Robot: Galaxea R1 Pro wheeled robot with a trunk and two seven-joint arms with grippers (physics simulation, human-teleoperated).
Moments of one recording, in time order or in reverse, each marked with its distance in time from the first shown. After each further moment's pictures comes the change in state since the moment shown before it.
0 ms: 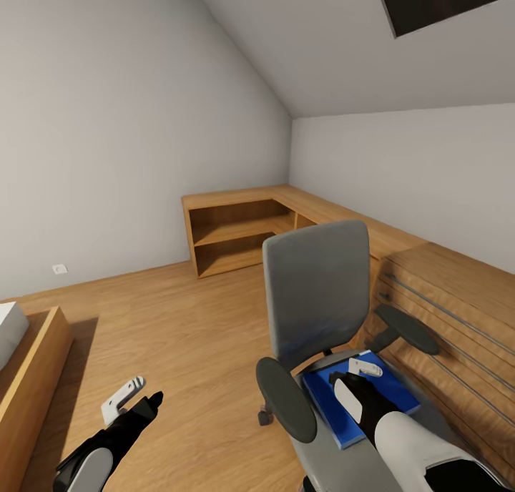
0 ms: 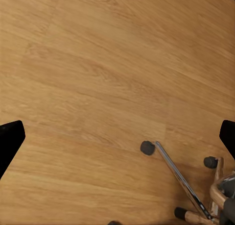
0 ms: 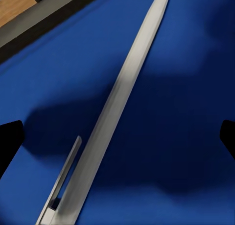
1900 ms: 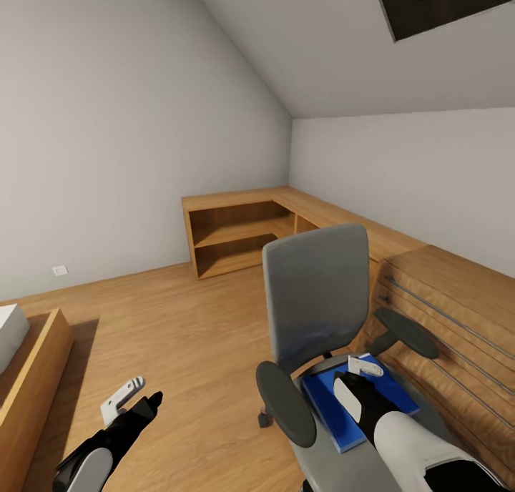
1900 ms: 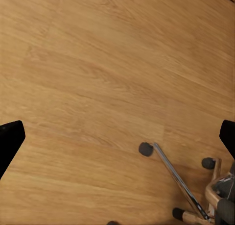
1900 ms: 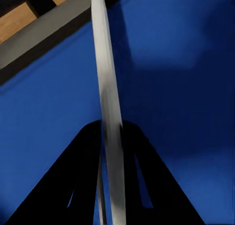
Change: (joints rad) left arm 0.000 0.002 0.000 0.000 -0.001 -0.001 0.000; right arm 0.001 0.002 -0.002 -0.009 -0.005 -0.001 -0.028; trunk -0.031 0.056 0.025
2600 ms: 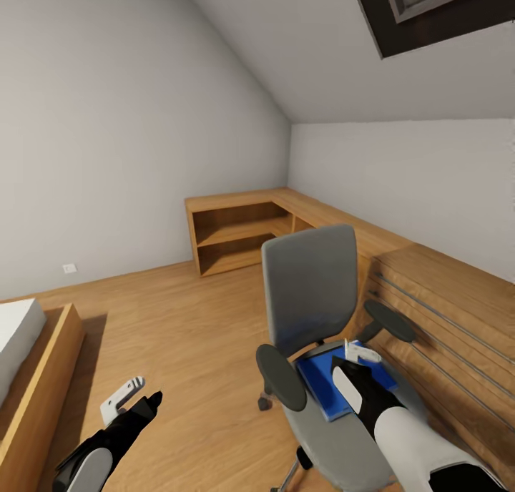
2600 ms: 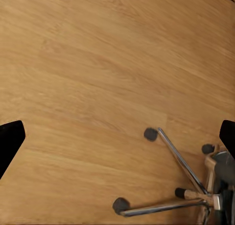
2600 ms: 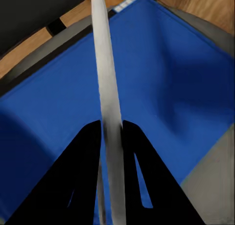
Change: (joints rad) left arm 0.000 0.000 0.001 0.000 -0.002 0.000 0.000; right arm 0.007 -0.006 -0.003 -0.122 -0.004 0.013 0.000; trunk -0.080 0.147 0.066
